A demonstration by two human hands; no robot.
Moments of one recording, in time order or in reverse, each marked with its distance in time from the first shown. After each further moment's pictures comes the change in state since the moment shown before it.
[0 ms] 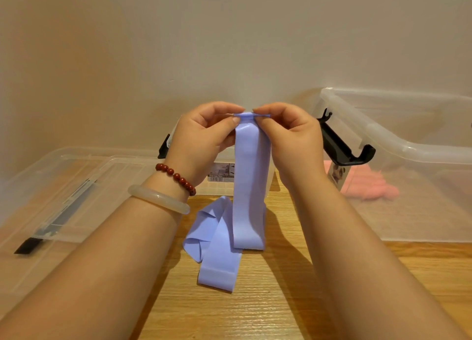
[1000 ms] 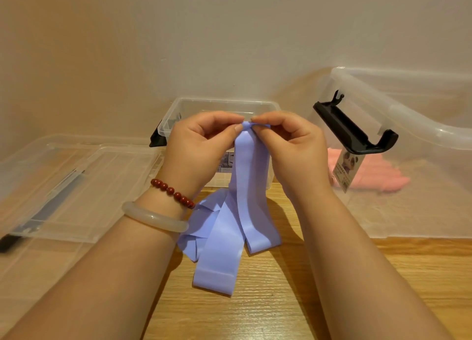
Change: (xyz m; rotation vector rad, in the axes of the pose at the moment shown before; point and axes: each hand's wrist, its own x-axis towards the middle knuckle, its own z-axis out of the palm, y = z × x) left_hand -0.014 -0.035 -0.004 0.177 0.070 0.122; right_hand -0.016 0.037 -0.005 -0.046 -0.055 -0.058
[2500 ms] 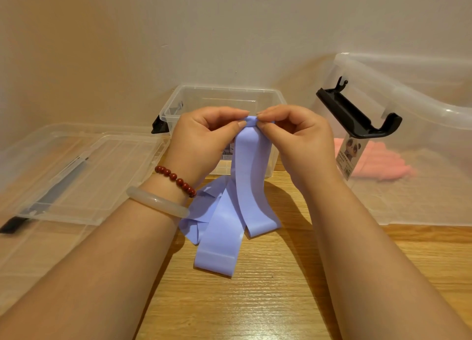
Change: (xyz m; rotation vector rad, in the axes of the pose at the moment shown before) left_hand -0.007 -0.007 0.001 0.055 -0.021 -0.091; right_hand -0.006 0.006 -0.013 -0.022 -0.068 0.028
